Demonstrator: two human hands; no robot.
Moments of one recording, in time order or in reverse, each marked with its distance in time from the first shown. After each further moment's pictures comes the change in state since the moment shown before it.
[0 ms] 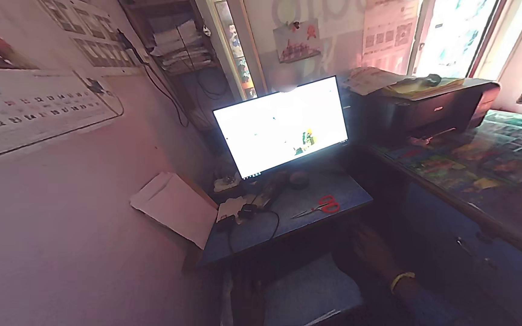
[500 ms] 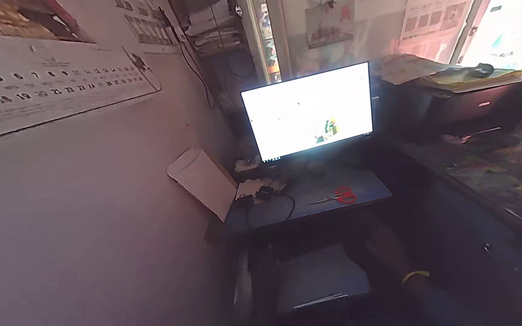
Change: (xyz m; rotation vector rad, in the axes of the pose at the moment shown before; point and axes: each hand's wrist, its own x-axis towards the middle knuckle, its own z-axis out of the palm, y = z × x) left_hand 0.004 0.049 -0.040 -0.066 -0.124 -0.048; right_hand -0.001 -0.007 -0.006 -0.002 -0.106 0.031
